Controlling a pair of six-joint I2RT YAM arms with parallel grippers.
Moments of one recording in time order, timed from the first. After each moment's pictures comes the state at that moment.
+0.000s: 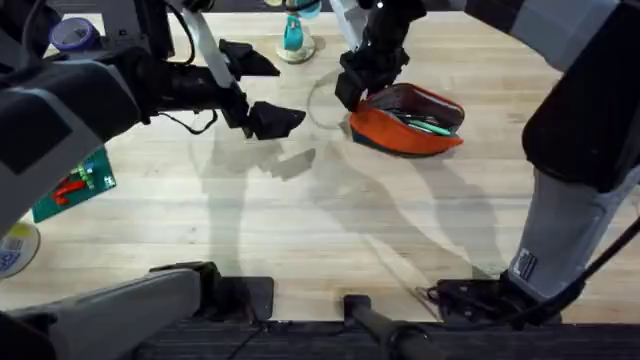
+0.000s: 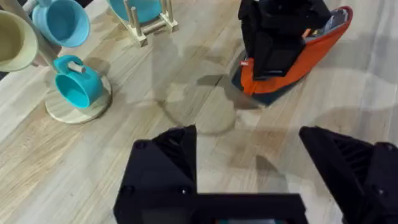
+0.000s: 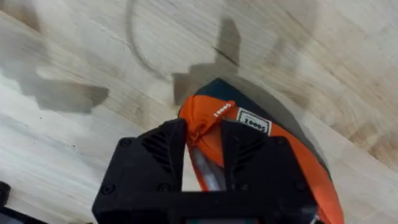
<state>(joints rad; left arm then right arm) 0.09 1.37 0.87 -0.43 0.95 0.79 0.50 2.16 1.96 -1.28 -0.06 -0.06</state>
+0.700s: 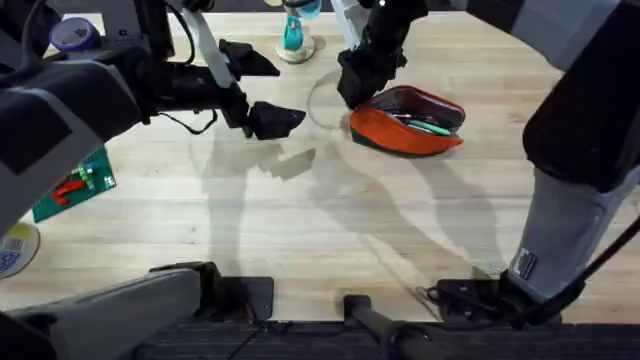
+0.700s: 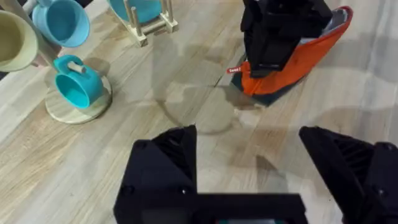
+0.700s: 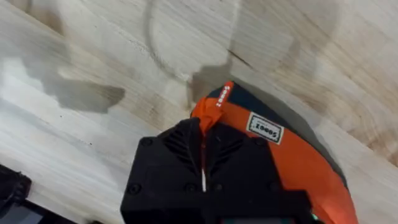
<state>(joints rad) 0.09 1.37 0.87 -0.43 0.95 0.79 0.49 2.16 1.96 -1.28 -0.13 -0.05</state>
